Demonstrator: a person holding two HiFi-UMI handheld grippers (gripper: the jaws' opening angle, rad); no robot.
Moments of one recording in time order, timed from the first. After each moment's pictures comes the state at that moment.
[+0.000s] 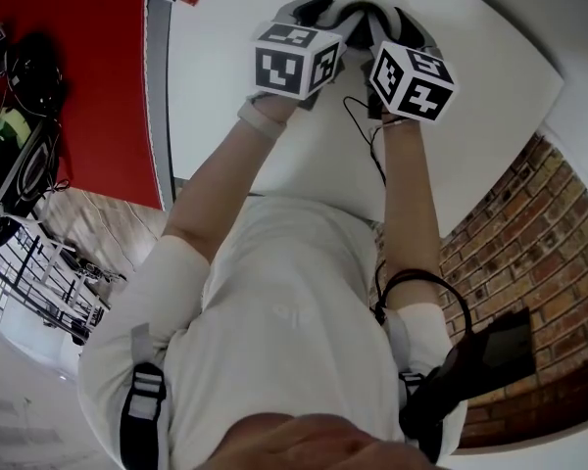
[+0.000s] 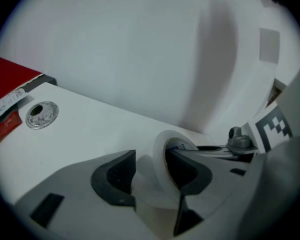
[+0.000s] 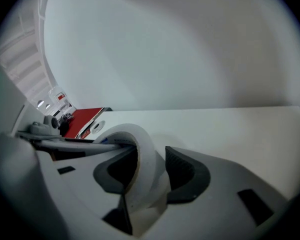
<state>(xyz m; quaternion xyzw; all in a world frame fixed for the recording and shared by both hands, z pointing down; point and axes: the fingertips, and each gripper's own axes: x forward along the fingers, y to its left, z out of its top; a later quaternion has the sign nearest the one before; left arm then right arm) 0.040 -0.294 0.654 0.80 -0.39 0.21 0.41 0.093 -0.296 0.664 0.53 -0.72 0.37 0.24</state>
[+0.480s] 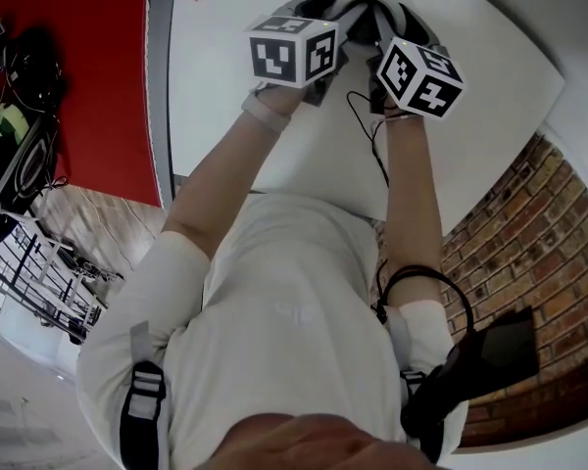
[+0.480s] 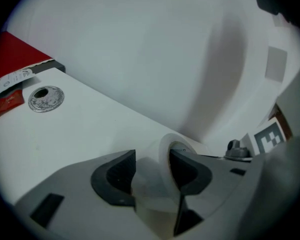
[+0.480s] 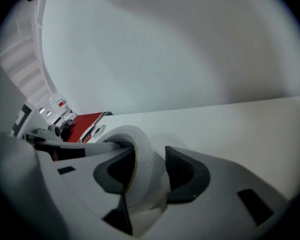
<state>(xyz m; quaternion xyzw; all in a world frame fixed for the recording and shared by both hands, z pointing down) 0.038 -0.297 0.655 0.79 -0.40 0.16 0.45 0.095 -0.298 0.665 0.53 -0.72 0.38 0.21</state>
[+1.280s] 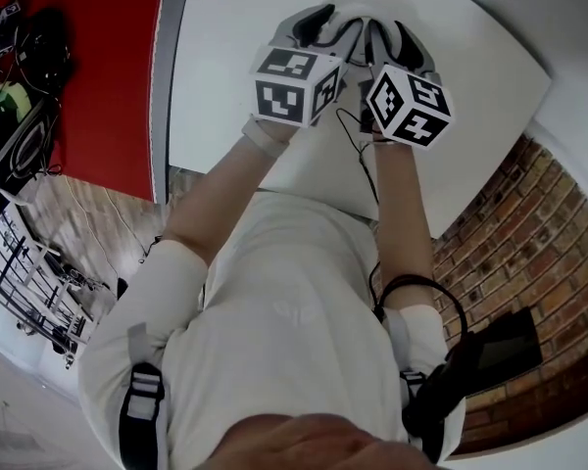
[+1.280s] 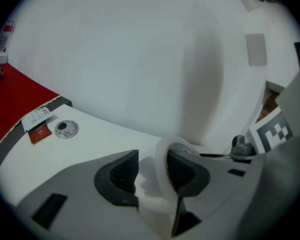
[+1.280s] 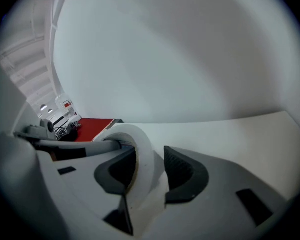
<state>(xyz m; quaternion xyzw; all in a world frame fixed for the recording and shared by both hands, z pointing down) 0.026 -0.254 0.586 0.81 -0.44 0.15 0.36 0.086 -0.254 0.598 0.55 -0.74 0.33 0.18</state>
